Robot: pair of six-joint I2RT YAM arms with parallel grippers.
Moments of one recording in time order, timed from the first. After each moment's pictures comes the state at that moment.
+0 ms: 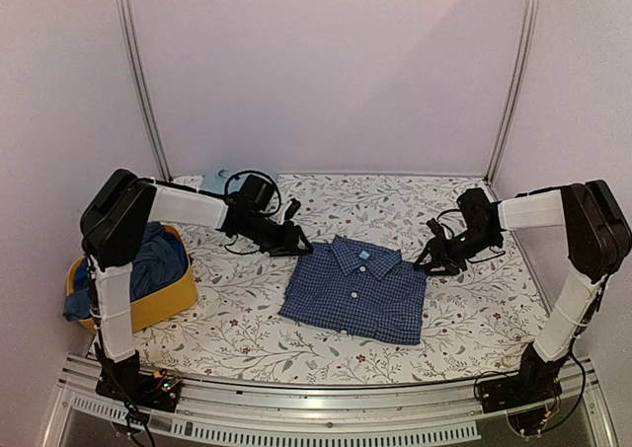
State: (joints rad) left arm -0.57 2.06 1.31 -0.16 0.51 -0.44; right arm 0.23 1.76 0.99 -0.49 -0.68 0.23
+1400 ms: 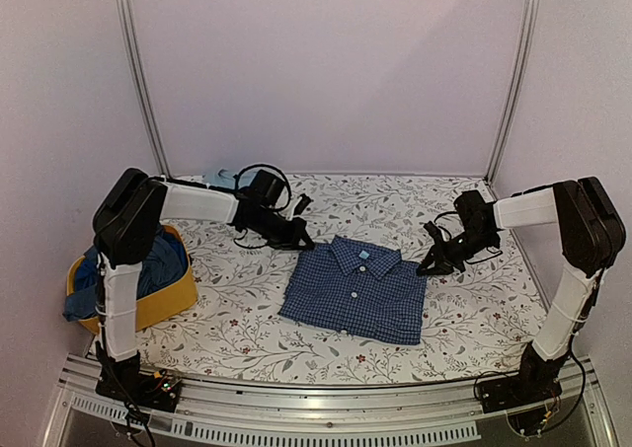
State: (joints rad) left arm -0.59 2.14 1.44 -0.22 0.48 -0.37; right arm 0.23 1.82 1.01 -0.50 -0.69 0.19
